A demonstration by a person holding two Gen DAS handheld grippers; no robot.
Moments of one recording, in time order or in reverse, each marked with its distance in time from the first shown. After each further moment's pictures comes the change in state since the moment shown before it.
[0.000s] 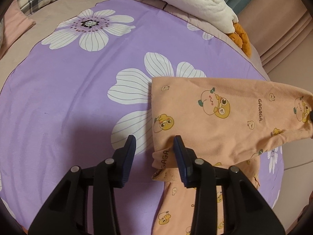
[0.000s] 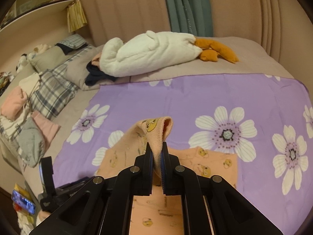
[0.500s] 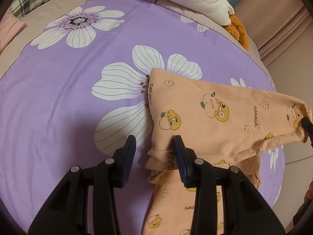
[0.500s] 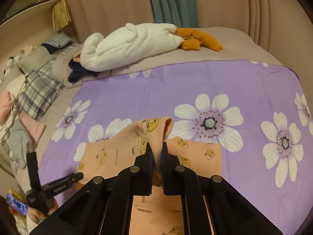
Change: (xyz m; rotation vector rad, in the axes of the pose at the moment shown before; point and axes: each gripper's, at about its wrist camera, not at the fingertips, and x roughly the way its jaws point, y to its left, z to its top) left arm 0.016 -0.017 -0.001 0.035 0.036 -0.007; right arm 0.009 -0.037 -0.012 0.044 0.043 -0.078
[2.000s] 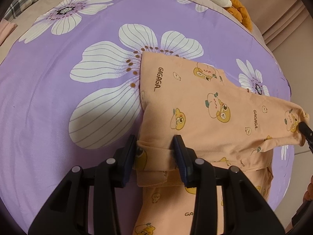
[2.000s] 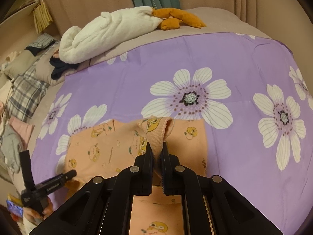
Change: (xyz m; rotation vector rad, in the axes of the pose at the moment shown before) left arm 0.038 -0.017 -0.012 0.043 0.076 0.047; right arm 0.030 -0.045 -0.030 0.097 0.089 -0.040
